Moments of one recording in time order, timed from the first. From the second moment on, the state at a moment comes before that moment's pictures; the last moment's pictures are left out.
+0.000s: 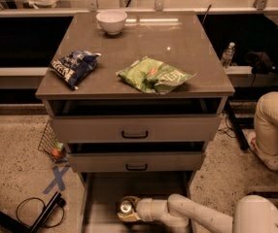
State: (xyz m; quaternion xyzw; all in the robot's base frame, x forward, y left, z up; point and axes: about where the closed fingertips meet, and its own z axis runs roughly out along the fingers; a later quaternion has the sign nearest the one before) arm 0.479 0.067 0.222 -0.47 0.66 0.41 0.43
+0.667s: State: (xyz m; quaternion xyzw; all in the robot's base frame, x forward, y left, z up) arm 0.468 0.039 0.345 -0.44 0.66 0.42 0.43
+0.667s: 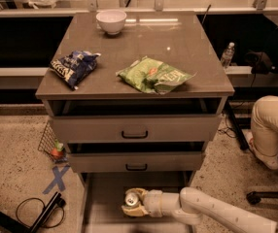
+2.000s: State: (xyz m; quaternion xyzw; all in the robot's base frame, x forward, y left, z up) arm 0.437 -0.011 0.558 -0.42 0.67 0.37 0.48
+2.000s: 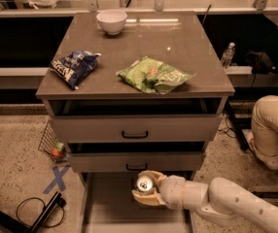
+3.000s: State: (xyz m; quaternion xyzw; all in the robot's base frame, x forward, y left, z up) arm 0.449 -0.021 0.677 -0.38 0.66 0.41 0.51
